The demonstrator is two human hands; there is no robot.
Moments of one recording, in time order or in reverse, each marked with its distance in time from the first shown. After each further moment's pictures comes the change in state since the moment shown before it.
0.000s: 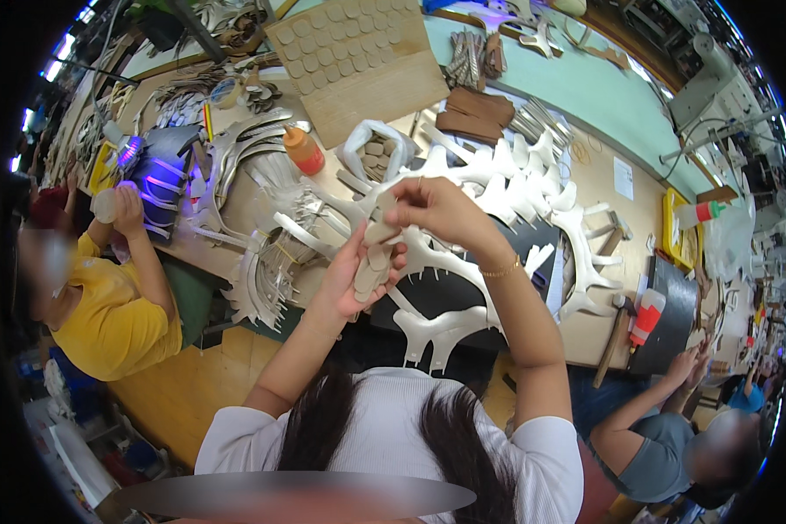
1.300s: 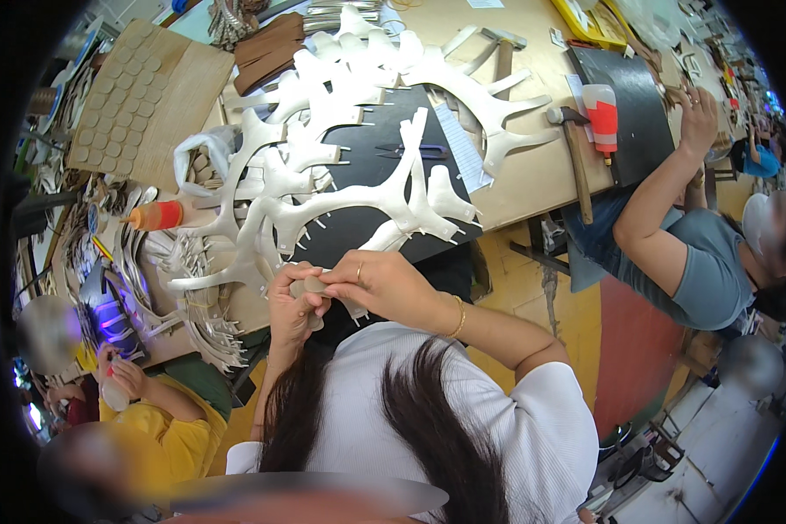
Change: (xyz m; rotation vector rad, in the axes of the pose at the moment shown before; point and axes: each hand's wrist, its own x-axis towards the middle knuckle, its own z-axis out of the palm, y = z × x) left_hand -0.017 -0.069 -0.015 0.727 -0.127 0.135; right_hand -0.162 0.081 0.074 -0.205 0.577 -0.192
